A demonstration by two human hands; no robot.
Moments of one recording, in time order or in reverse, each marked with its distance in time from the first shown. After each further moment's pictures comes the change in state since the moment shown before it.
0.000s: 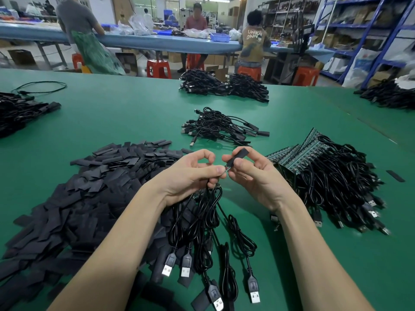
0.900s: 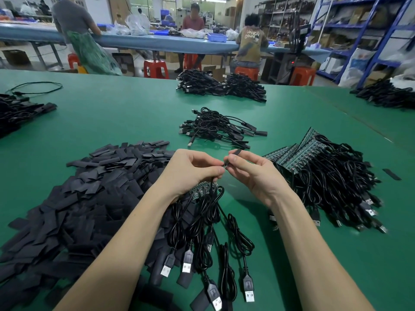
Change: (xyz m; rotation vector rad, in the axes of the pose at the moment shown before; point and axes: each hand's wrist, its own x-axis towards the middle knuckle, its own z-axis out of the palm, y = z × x) left_hand 0.011 -0.007 -0.001 0.363 0.279 0.166; right_hand 0.012 0.001 -0.003 0.042 0.316 0.074
